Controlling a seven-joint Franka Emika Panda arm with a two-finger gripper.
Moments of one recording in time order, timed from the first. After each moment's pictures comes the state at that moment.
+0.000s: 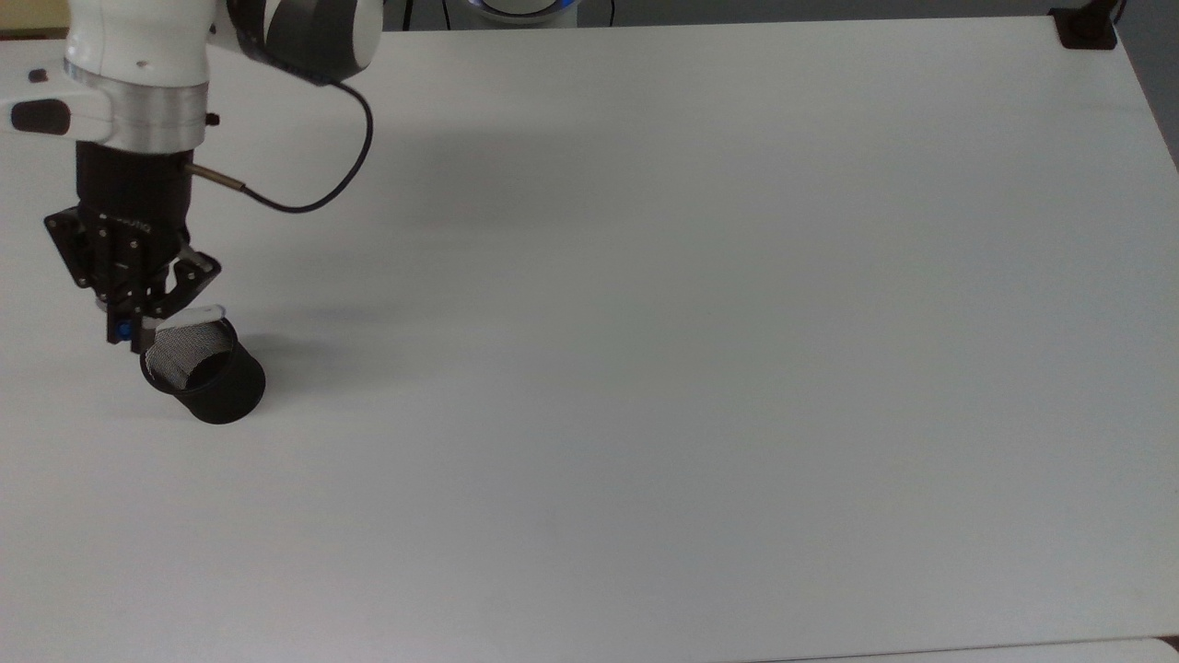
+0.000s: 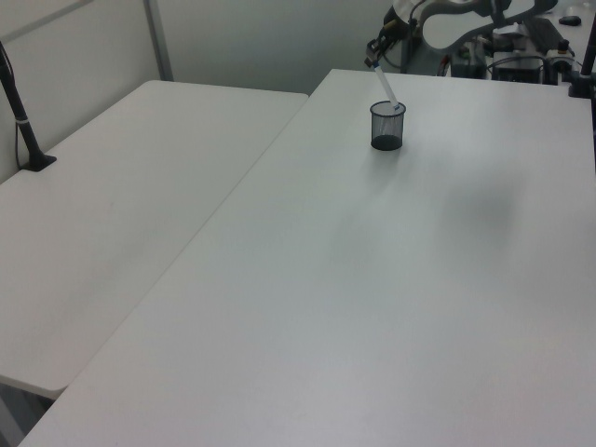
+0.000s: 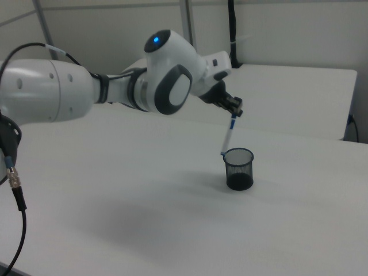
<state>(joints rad) -0.24 0.40 -0.05 -1.57 -0.15 2.64 0.12</state>
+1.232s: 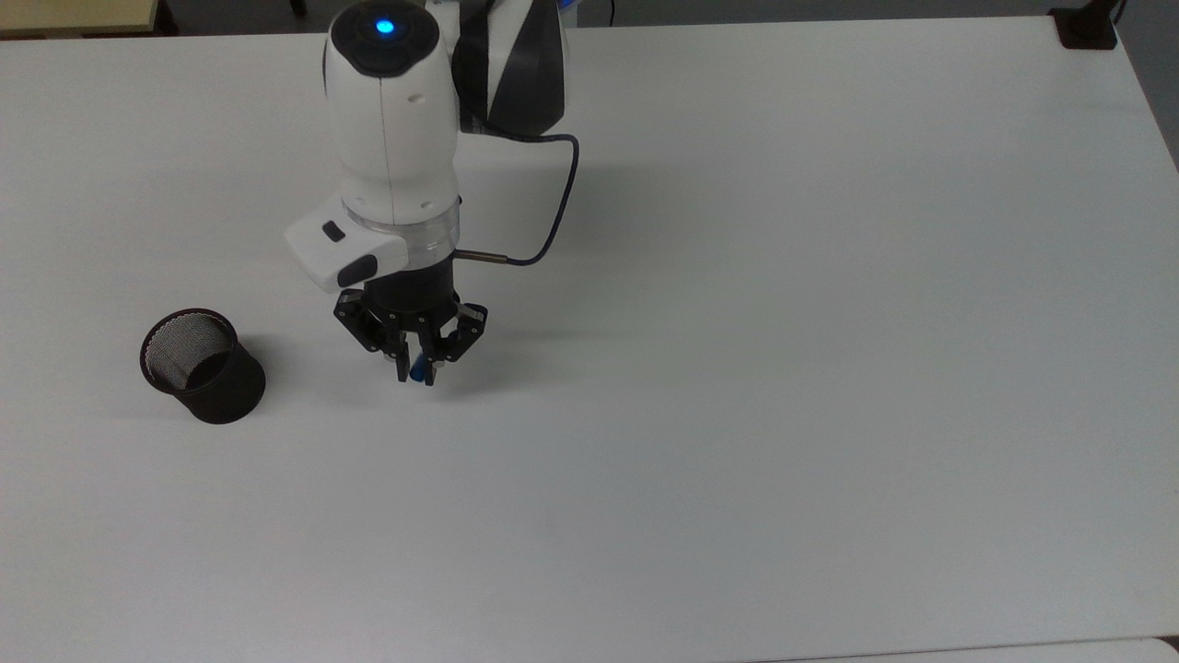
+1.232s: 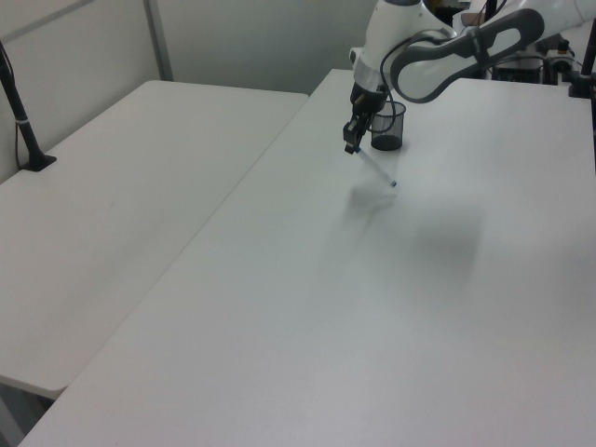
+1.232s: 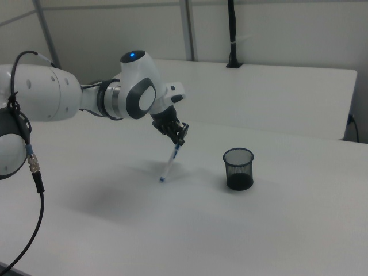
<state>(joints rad) -0.10 0.48 0.07 -1.61 -0.15 2.40 0.13</state>
